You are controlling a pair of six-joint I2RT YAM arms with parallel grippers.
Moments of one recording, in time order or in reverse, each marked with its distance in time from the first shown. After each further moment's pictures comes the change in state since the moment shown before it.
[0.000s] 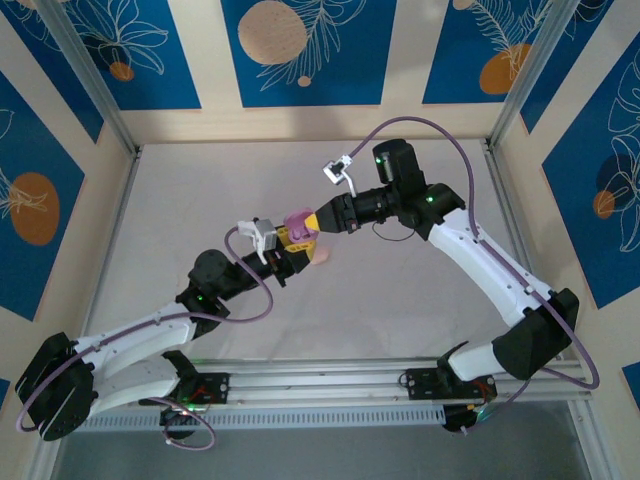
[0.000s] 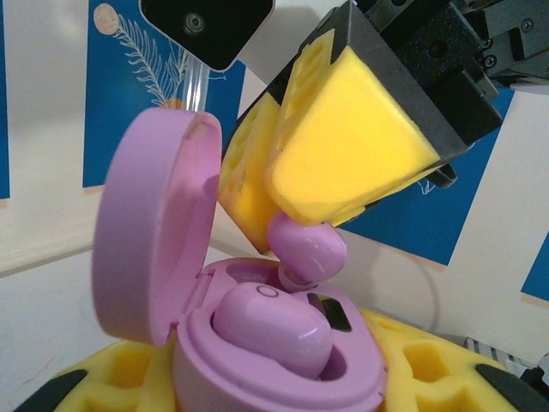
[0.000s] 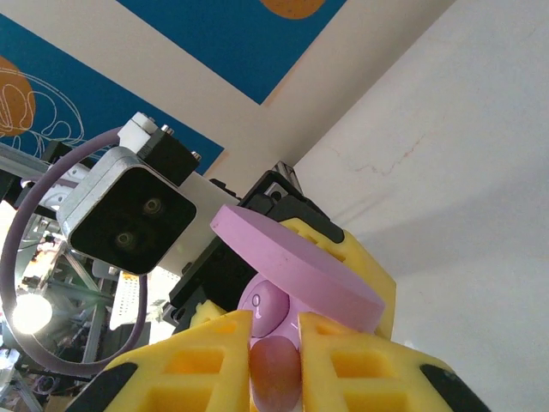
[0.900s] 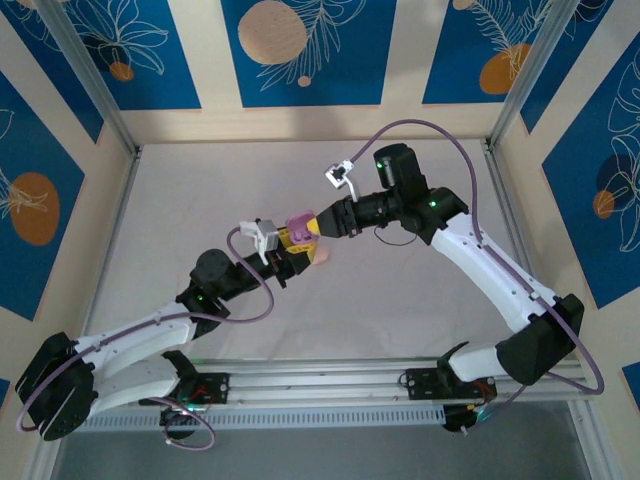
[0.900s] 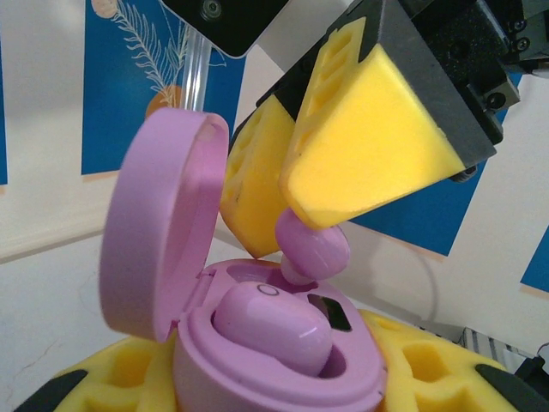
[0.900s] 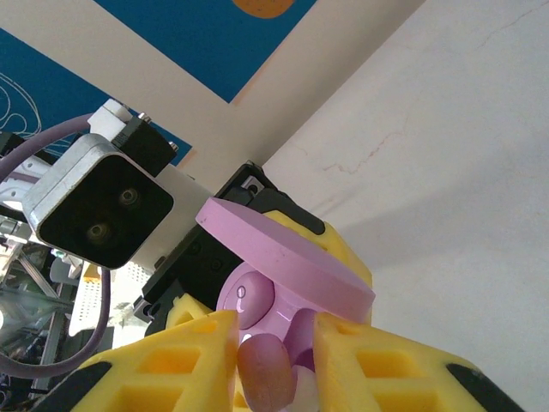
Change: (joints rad) left arm 0.000 0.000 0.000 -0.026 0.002 0.000; right arm 0.003 -0.034 -0.020 -0.033 0.092 -0.059
